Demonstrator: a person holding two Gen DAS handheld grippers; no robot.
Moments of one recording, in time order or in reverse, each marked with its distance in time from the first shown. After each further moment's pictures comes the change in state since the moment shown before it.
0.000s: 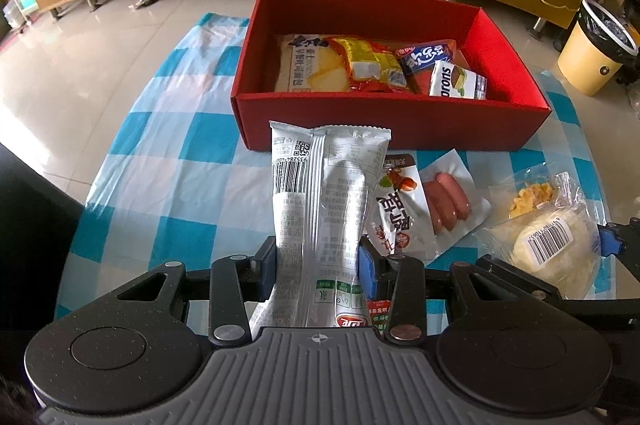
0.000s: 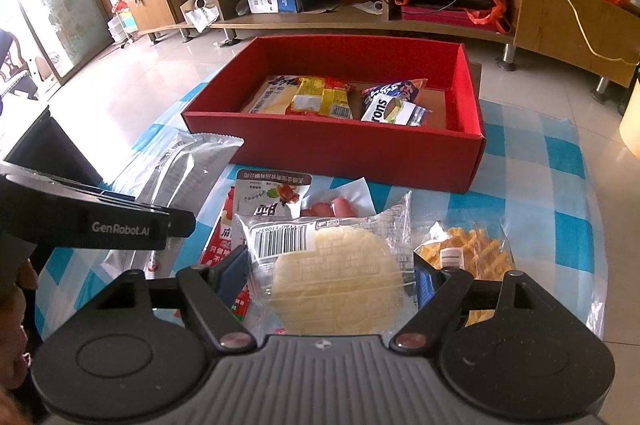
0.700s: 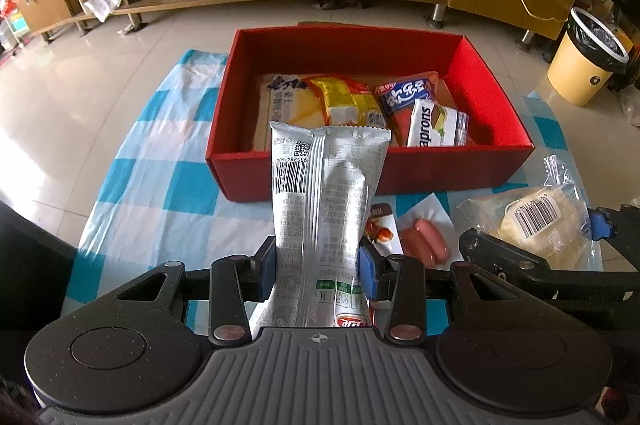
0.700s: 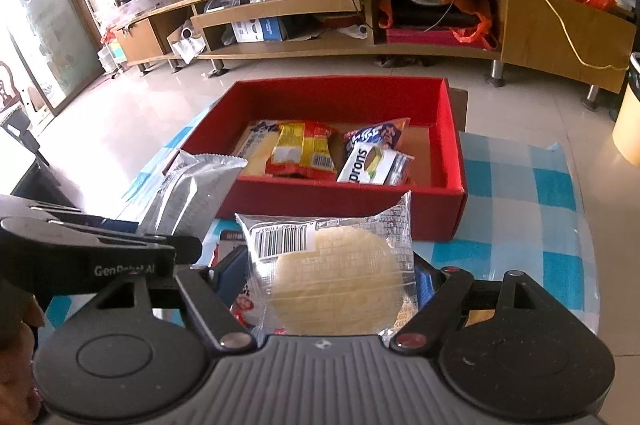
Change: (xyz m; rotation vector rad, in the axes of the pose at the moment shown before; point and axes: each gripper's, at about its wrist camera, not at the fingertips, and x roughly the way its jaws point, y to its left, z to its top) left arm -0.004 -0.014 0.031 0.028 -0.051 -0.014; right arm -0.001 -0.014 0.036 0.048 -0.063 -0.009
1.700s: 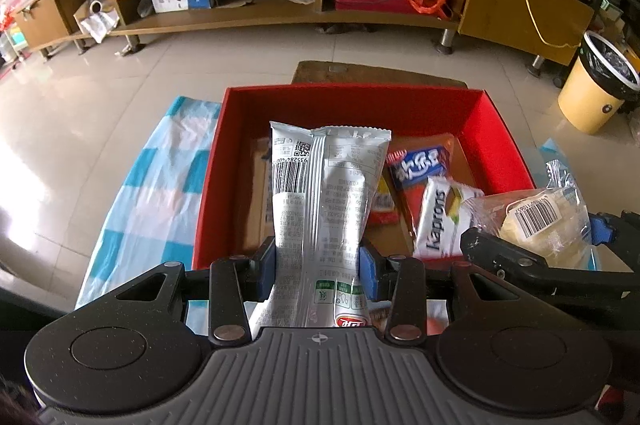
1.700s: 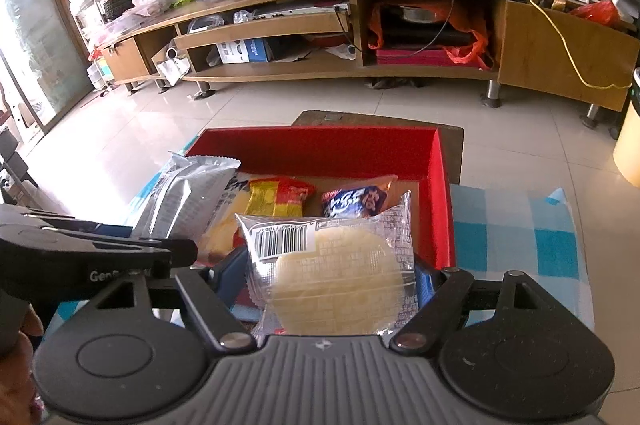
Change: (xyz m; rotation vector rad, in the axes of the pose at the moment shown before) left arm 0.030 -0.001 0.067 -0.011 -0.039 0.011; right arm 0.040 -0.022 0.061 0.024 -0.030 -0.016
